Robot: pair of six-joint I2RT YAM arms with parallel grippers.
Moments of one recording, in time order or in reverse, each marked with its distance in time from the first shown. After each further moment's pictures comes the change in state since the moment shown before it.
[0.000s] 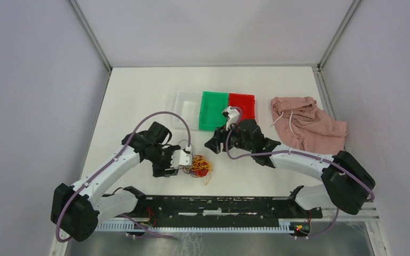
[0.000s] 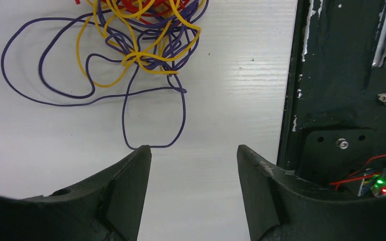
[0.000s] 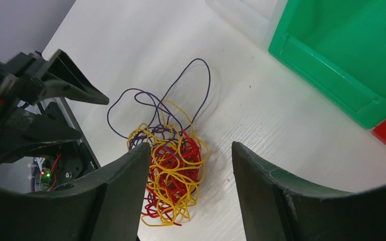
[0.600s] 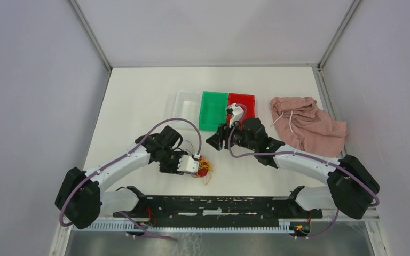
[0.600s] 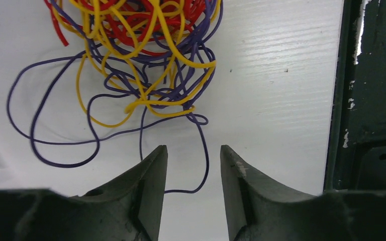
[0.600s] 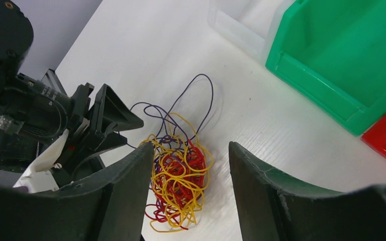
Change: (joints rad) left arm -0.125 0.123 -0.079 0.223 -0.117 0.070; right arm -0.021 -0.047 0.000 0.006 0.009 0.033
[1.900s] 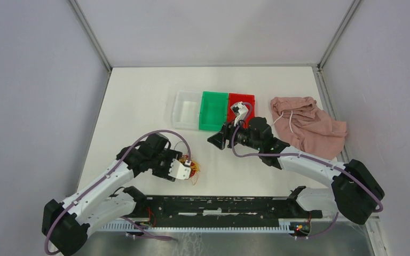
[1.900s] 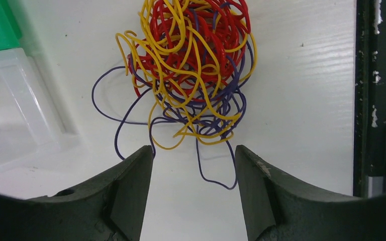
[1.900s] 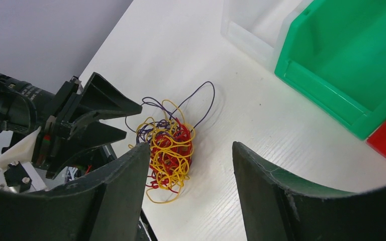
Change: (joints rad) left arm 0.015 -0.299 -0.097 0.008 -0.029 0.109; right arm -0.048 -0.058 -0.034 0.042 -0.074 0.043
